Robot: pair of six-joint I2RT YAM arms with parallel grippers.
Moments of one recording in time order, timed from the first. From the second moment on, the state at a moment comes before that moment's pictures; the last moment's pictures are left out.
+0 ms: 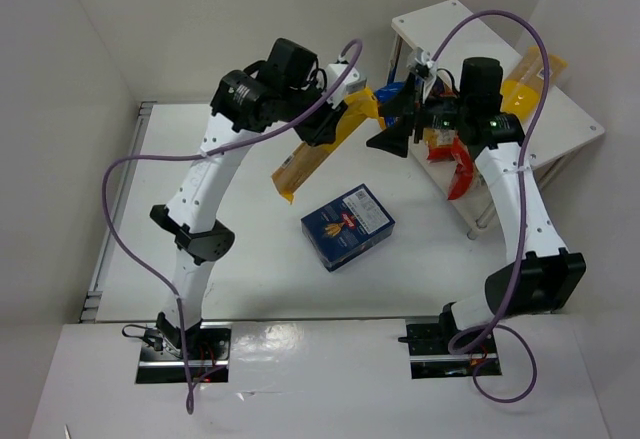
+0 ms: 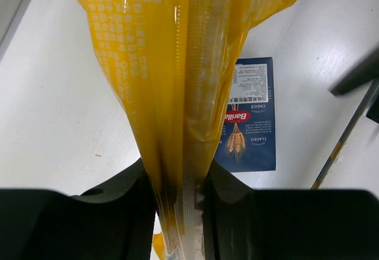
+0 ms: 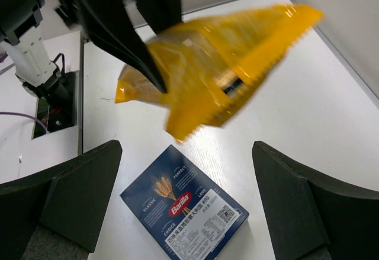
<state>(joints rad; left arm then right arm) -0.66 2.14 2.86 -1.43 0.25 0.26 0.10 1.45 1.59 -0.53 -1.18 -0.28</state>
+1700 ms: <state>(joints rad) -0.66 2.07 2.76 -1.44 0.27 0.27 0.18 1.79 1.89 -0.62 -1.48 -0.43</state>
